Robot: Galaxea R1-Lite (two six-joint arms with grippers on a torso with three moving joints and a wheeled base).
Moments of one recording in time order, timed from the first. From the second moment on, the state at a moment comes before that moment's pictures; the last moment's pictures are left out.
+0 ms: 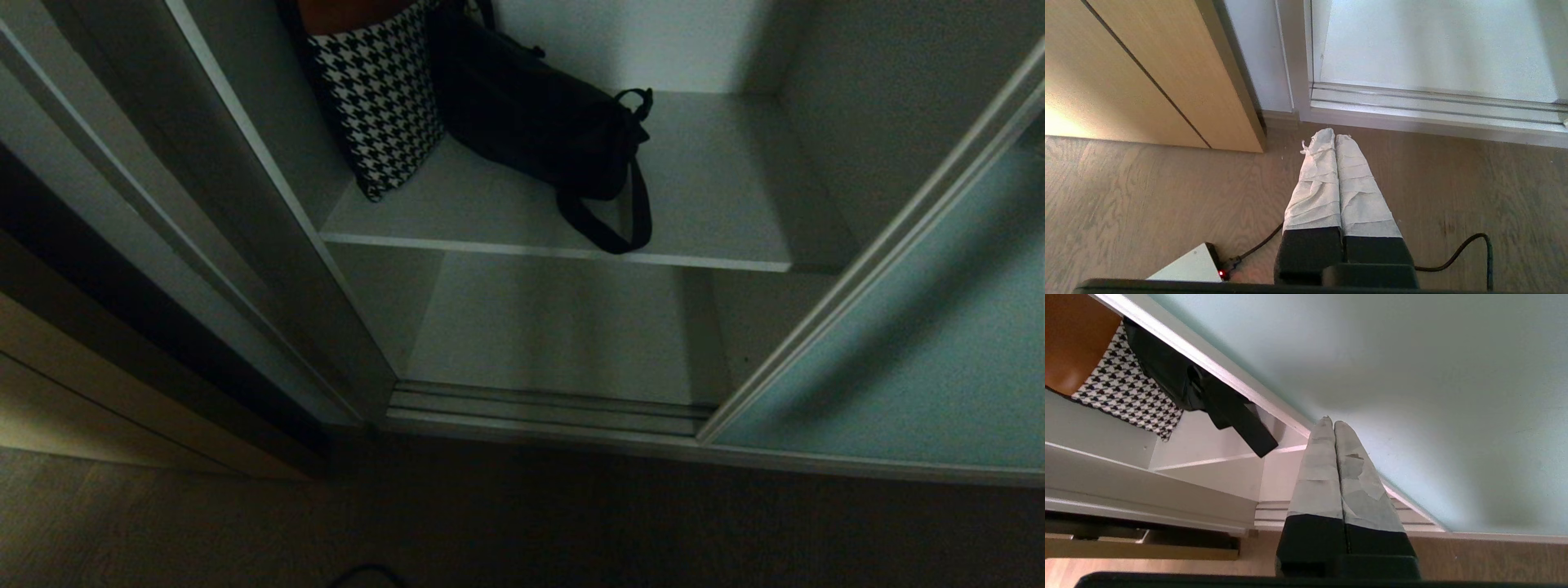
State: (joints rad) left arm 0.01 0.00 0.00 0.00 -0.01 0.02; right arm -0.18 1.18 -1.11 -0.16 0.37 0.56
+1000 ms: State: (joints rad) left arm 0.01 0.00 0.00 0.00 -0.01 0.02; right arm -0.12 1.24 -1.10 -0.21 0.37 0.56
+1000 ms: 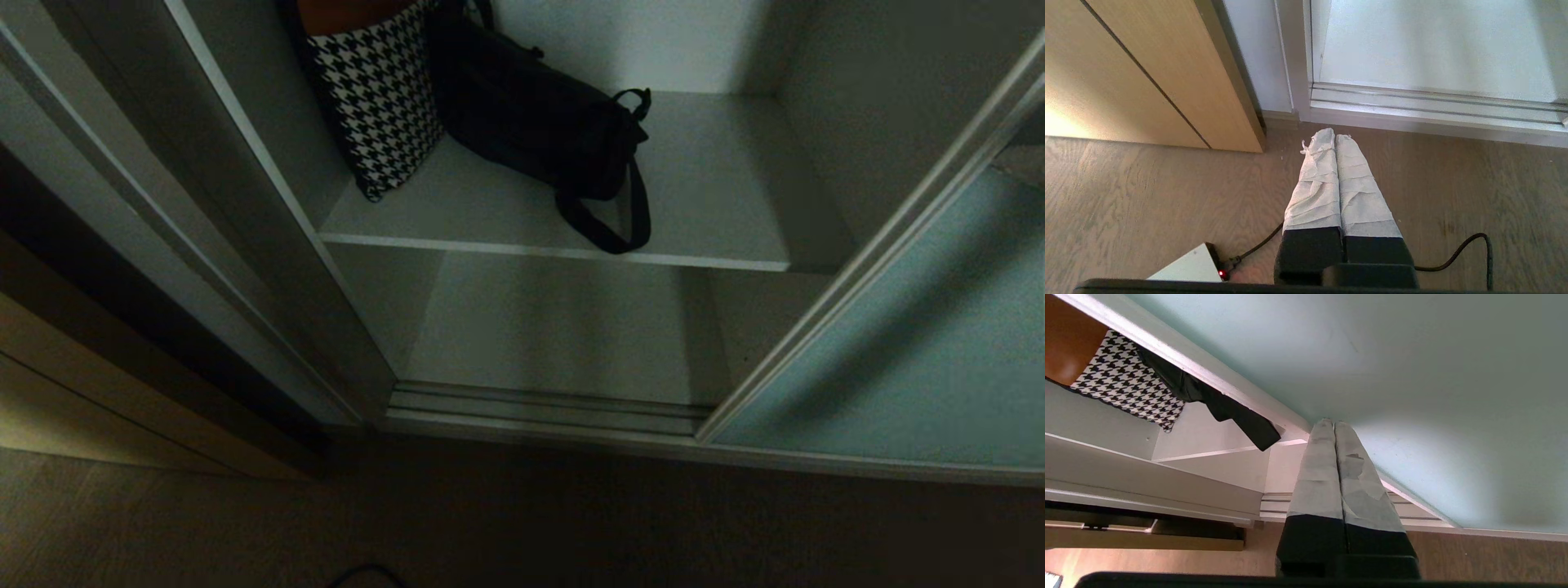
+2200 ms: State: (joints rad) left arm 0.01 0.00 0.00 0.00 -0.01 0.02; right arm 0.33 1.06 -0.98 -0.24 0.46 0.54
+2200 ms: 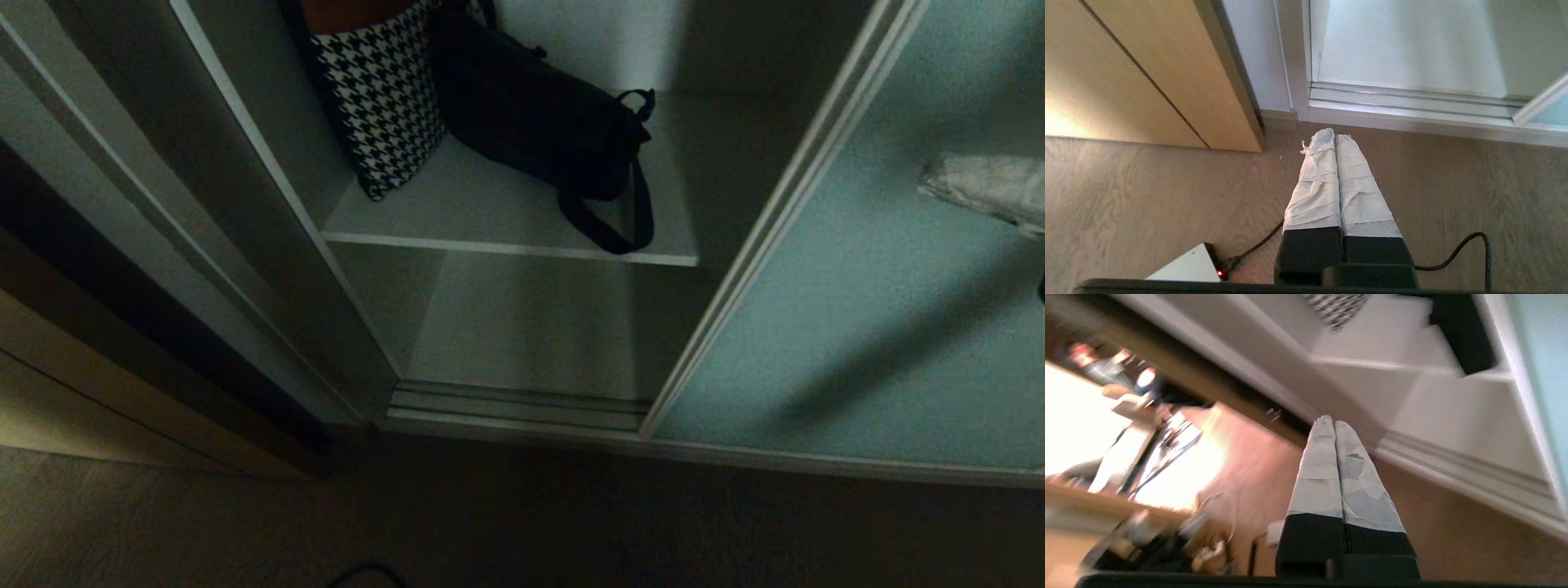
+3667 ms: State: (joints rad) left arm 0.01 0.00 0.00 0.00 -0.01 0.02; right arm 0.33 1.11 -1.00 -0.33 0.22 0.15
